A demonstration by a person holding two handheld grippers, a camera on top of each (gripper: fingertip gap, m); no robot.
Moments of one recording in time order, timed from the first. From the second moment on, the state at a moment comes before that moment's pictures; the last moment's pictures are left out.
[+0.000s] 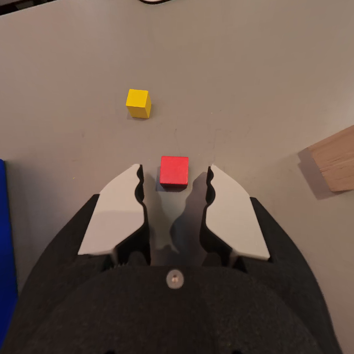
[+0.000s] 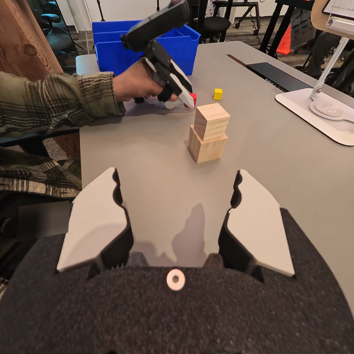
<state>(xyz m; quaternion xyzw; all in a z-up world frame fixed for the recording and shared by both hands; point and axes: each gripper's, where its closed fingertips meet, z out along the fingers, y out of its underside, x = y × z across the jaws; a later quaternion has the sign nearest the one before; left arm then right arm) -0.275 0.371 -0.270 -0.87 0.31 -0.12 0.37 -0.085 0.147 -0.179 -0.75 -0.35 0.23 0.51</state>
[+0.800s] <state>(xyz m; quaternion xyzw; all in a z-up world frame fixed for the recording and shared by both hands) -0.164 0.275 -0.144 -0.64 0.64 -0.31 0.29 -0.079 0.148 -0.174 -0.75 -0.35 0.22 0.52</state>
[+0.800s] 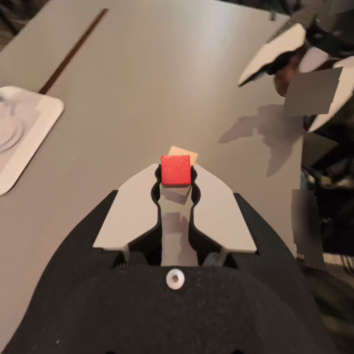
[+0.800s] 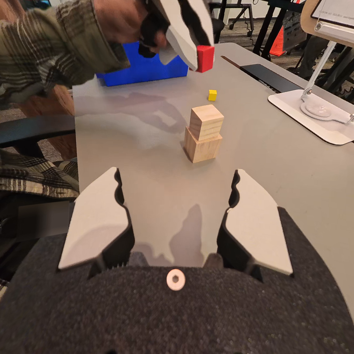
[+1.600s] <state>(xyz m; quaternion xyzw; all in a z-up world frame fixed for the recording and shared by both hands) -0.129 0.261 -0.187 -0.57 0.74 -0.32 0.17 -0.073 0.149 -0.178 -0.75 -0.34 0.22 0.52</state>
